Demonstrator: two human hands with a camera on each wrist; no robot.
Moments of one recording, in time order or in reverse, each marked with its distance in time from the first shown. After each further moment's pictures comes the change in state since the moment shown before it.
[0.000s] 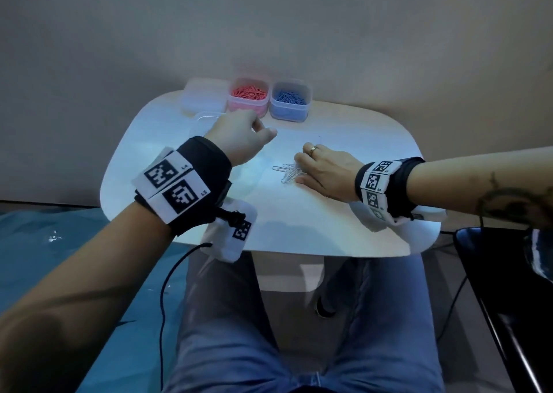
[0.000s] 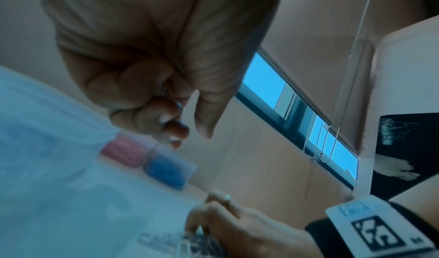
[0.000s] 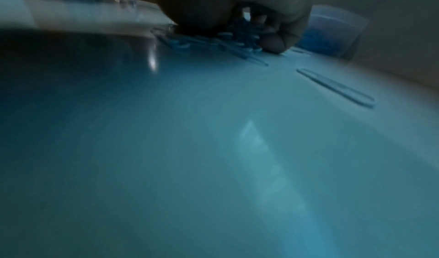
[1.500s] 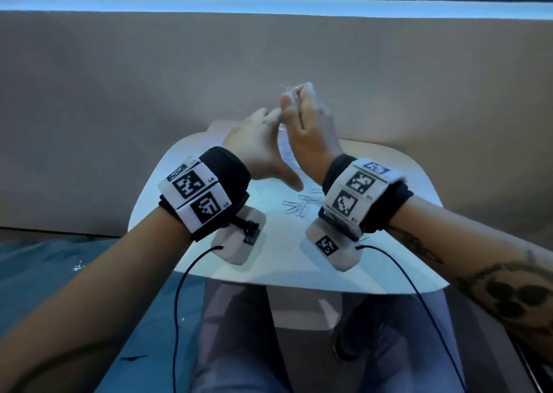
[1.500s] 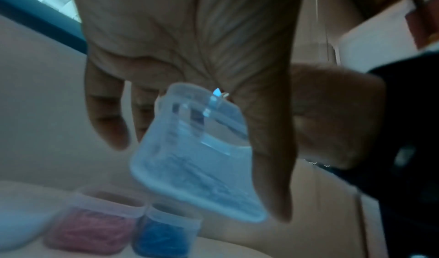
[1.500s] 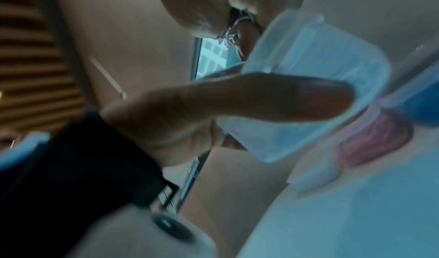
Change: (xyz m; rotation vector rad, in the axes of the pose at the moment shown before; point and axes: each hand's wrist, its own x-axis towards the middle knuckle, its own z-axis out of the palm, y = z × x) left_hand 0.011 0.022 -0.029 0.291 0.075 0.235; right_hand 0.060 -0.060 -0.104 0.928 0.792 0.304
